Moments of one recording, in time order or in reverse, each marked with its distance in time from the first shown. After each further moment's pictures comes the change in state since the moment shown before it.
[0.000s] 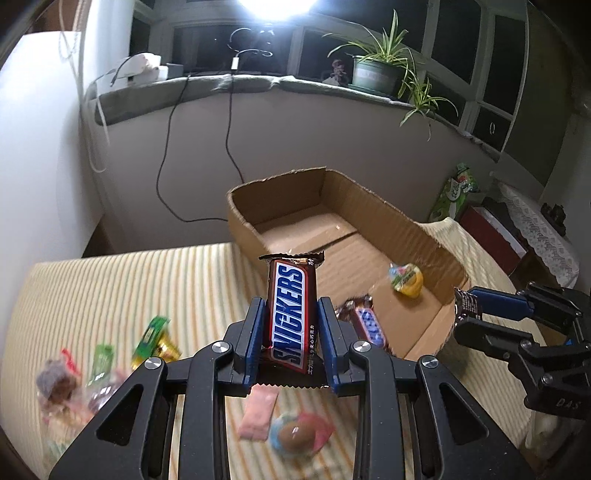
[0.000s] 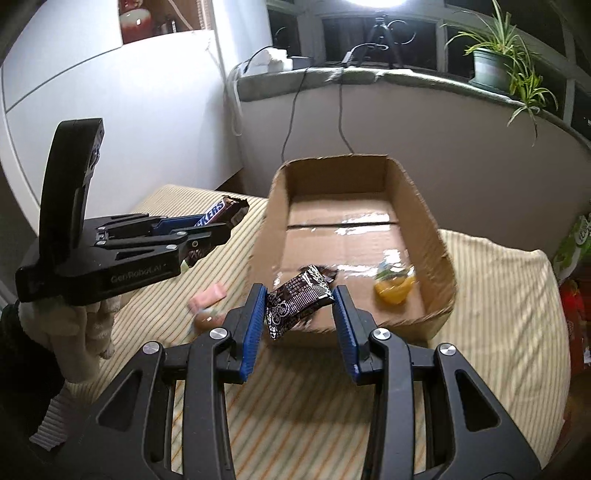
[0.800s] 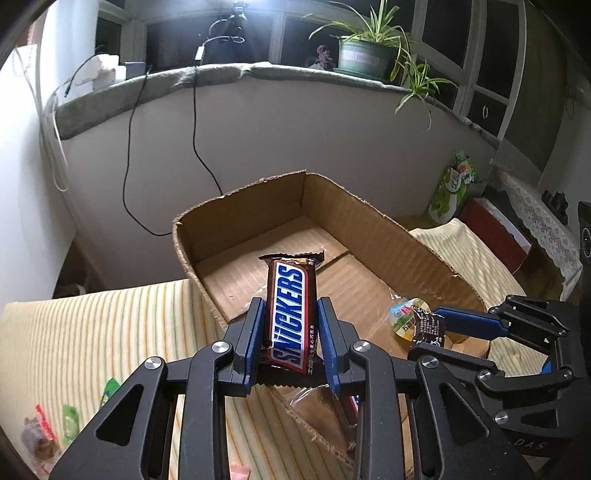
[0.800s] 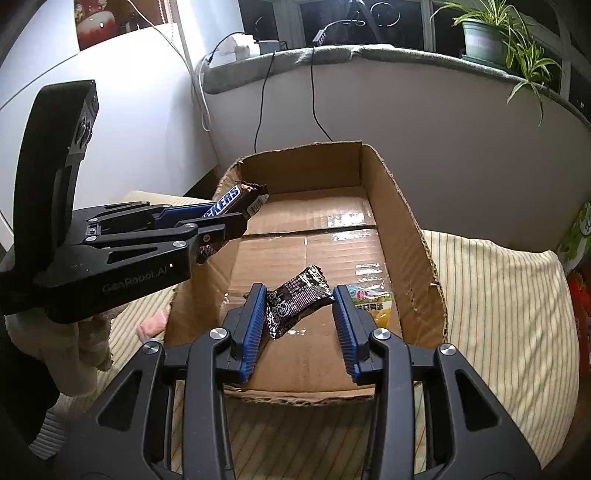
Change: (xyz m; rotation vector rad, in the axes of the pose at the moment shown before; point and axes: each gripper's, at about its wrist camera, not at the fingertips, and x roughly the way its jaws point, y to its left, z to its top) left arm 0.061 -0.020 0.036 0.057 0.047 -0.023; right arm 0.061 -0.043 0.020 0.049 0.055 -0.010
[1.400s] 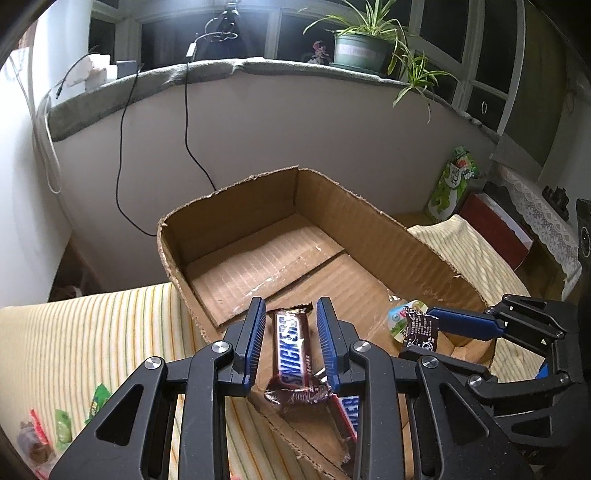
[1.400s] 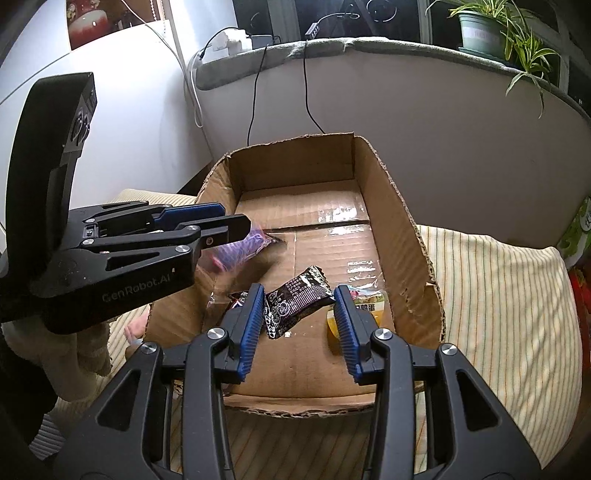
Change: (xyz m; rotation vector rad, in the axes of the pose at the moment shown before) left arm 0.009 -0.007 0.005 0.016 0.006 -0.003; right arm 0.007 -0.007 0.000 0.003 0.005 -0.008
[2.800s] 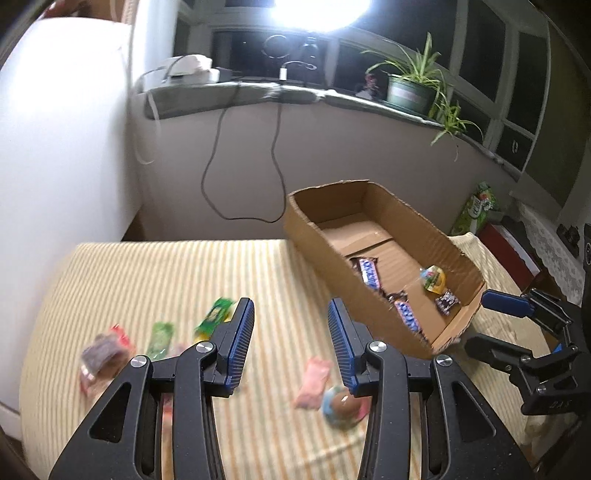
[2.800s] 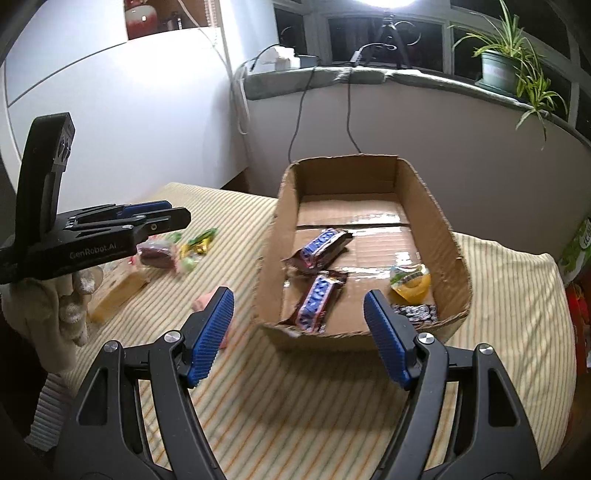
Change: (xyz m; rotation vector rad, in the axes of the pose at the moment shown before) left arm -0.115 0.065 -0.068 -0.159 -0.076 0.111; right arm -0.060 0.068 -0.032 -0.085 -0.056 0.056
